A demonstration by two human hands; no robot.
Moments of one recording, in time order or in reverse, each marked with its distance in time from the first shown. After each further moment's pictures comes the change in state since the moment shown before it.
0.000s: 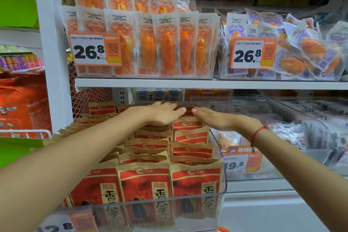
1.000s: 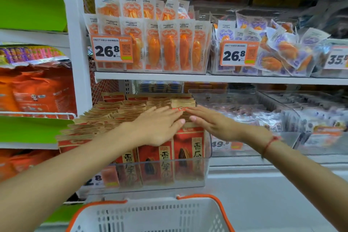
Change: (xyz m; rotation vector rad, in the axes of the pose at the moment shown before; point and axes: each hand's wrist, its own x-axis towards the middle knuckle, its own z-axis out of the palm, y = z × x) left_hand -0.127 0.019 0.020 0.143 0.065 0.180; right_hand -0.090 -0.007 0.024 -0.134 0.113 -0.282
